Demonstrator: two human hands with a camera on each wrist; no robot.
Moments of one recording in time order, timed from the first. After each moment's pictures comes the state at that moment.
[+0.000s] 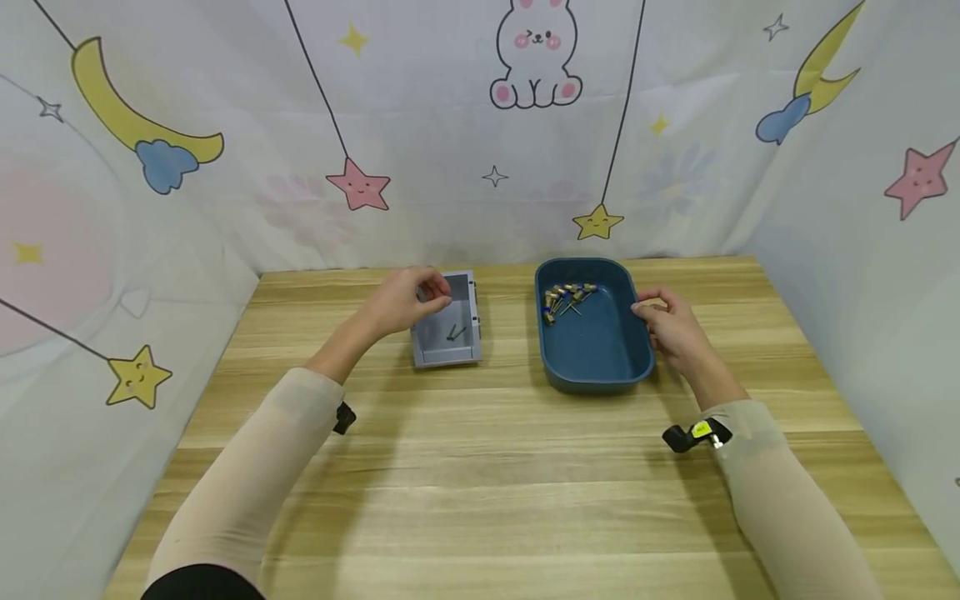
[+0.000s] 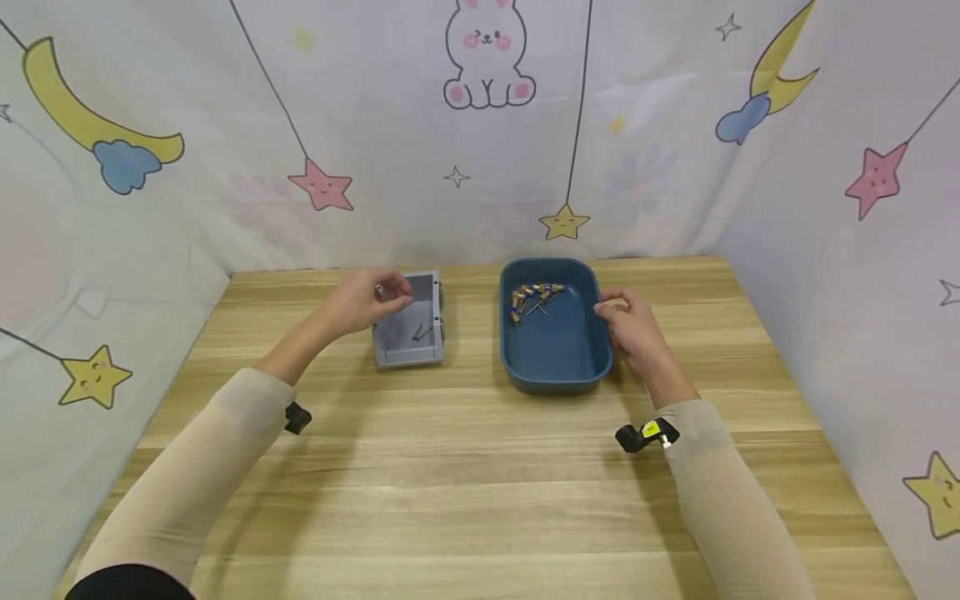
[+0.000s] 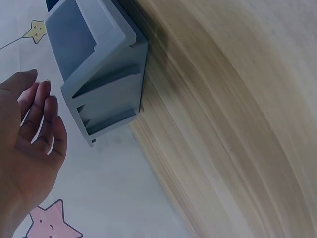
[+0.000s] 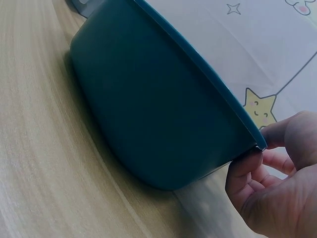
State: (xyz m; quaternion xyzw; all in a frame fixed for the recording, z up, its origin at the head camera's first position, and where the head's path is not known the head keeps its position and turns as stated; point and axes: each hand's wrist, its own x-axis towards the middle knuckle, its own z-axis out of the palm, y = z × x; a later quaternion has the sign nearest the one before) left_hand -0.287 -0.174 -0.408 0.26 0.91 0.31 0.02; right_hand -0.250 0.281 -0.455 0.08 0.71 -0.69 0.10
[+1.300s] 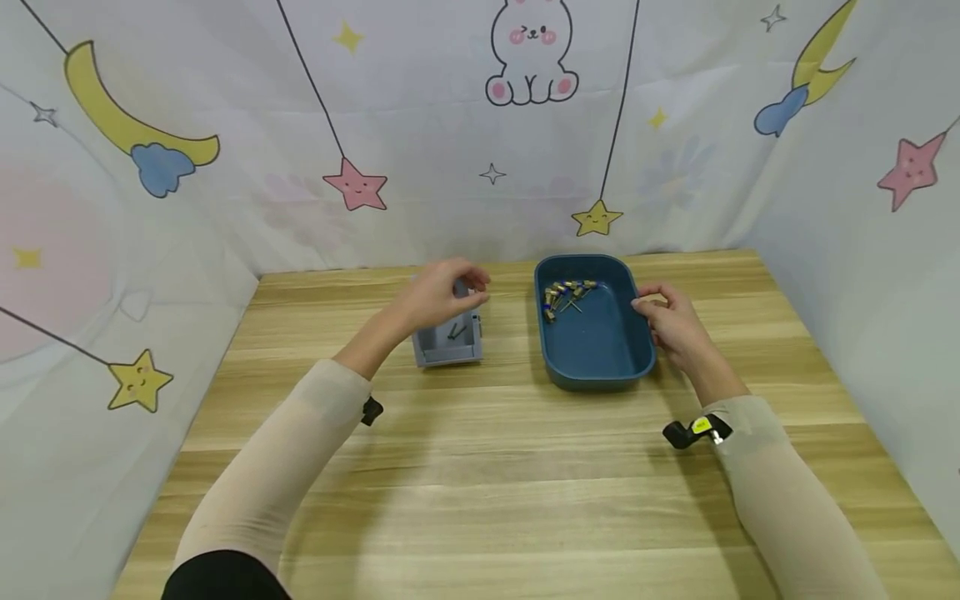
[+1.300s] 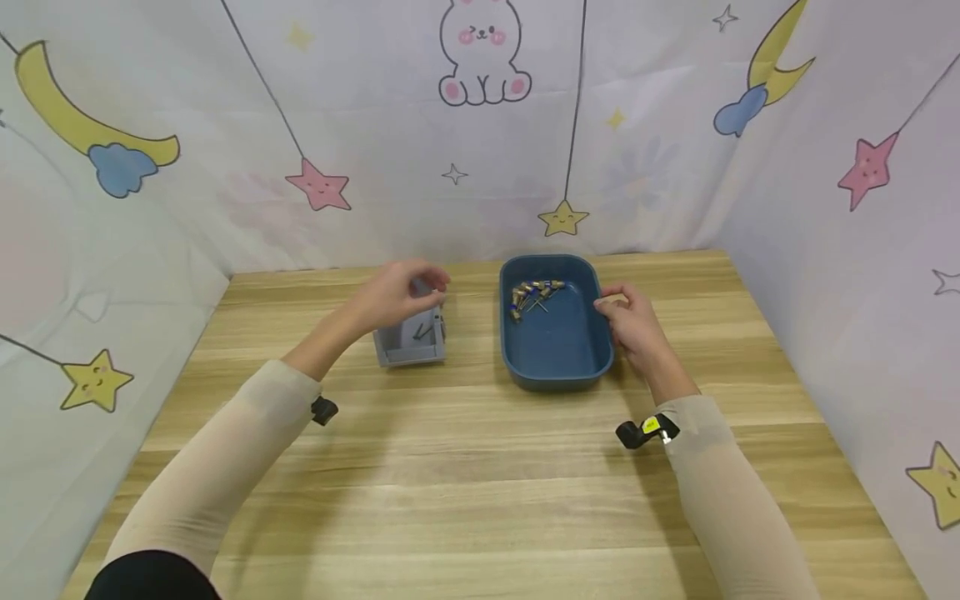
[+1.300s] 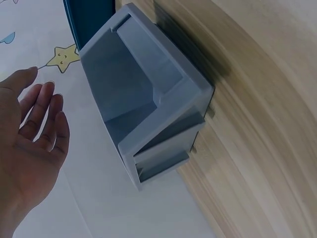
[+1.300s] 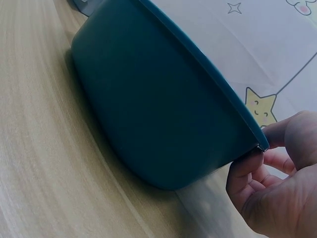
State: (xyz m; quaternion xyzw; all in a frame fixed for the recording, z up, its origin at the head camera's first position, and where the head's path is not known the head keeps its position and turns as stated) left_hand -0.281 -0.123 -0.387 0.33 0.89 0.30 0.01; right_hand -0.246 0.279 -0.451 0.08 0.72 -0.69 0.09
